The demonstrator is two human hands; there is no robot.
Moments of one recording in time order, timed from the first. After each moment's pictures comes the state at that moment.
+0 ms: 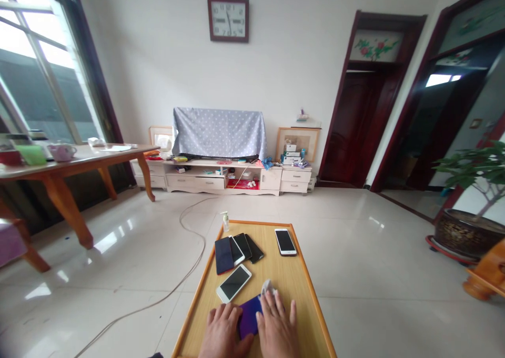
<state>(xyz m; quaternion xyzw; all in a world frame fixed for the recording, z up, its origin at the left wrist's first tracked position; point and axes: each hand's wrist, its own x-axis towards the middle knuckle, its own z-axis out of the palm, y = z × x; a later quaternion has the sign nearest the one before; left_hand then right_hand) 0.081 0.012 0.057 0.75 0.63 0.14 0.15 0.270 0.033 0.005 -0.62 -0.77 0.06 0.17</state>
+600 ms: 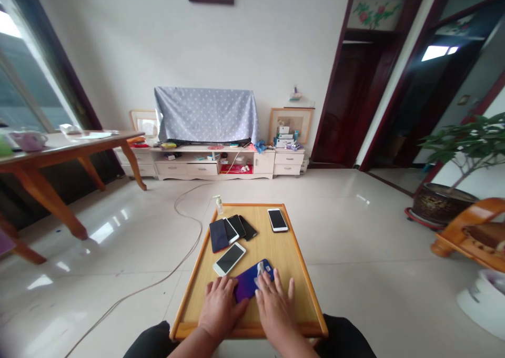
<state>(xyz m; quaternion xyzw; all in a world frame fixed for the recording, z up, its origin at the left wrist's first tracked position) 0.091 0.010 0.065 0.76 0.63 0.13 0.12 0.281 0.001 0.027 -0.63 -0.76 0.08 0.15</state>
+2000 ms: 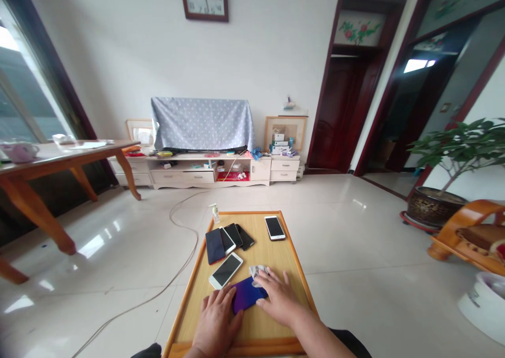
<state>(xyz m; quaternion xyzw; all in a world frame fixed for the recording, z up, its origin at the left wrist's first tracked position) 0.086 0.016 0.042 0.77 0.60 0.17 0.10 0.319 0.057 0.065 -0.55 -0.80 0.23 0.08</state>
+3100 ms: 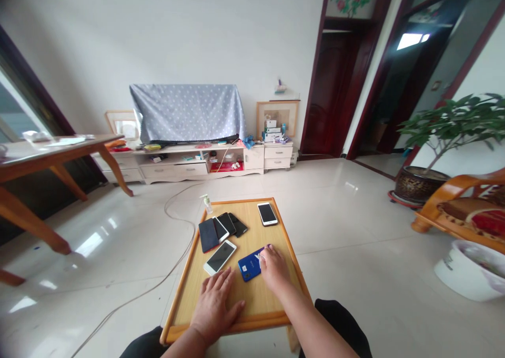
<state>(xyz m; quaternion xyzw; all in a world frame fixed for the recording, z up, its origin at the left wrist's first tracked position) 0.099 0.019 0.037 0.82 0.54 0.15 0.10 0.335 0.075 0.036 -0.67 -0.69 0.11 0.25</state>
